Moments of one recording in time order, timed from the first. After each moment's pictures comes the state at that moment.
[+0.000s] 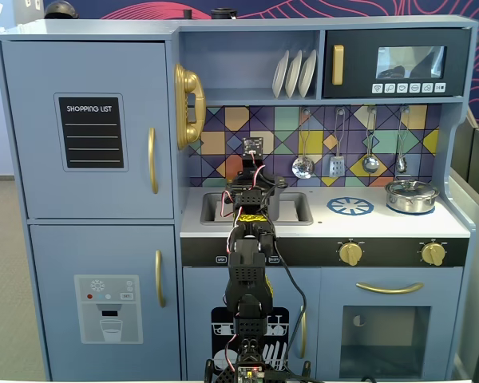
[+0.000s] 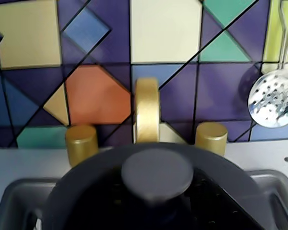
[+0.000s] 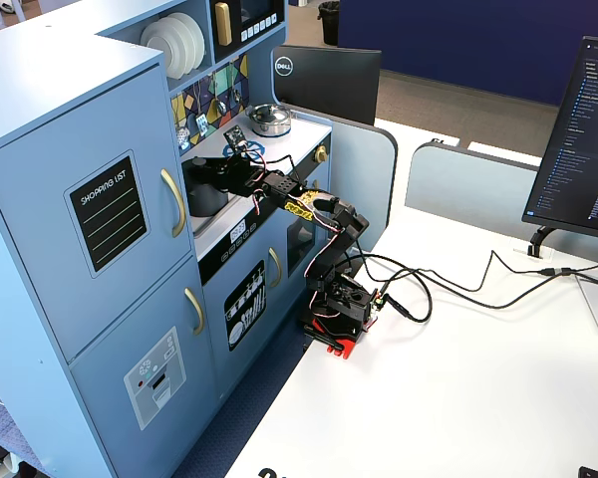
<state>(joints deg) 1.8 119.5 109.1 5.4 -92.6</state>
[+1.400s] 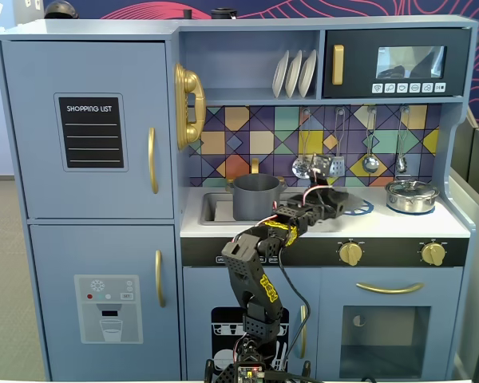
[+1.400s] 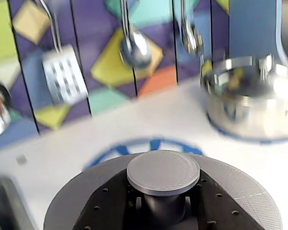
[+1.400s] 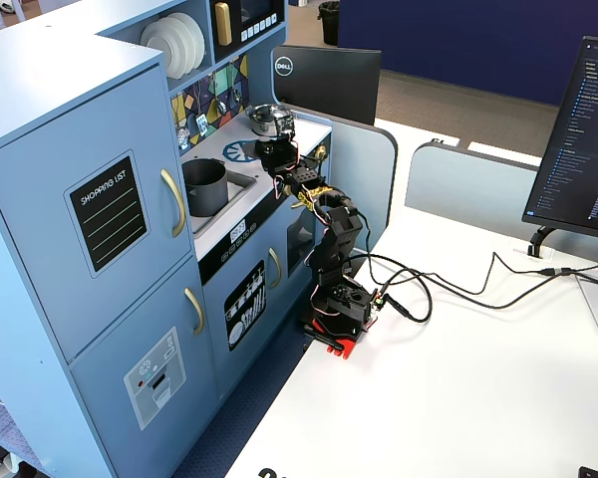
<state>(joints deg) 32.9 114.7 116.6 -7.1 -87.7</state>
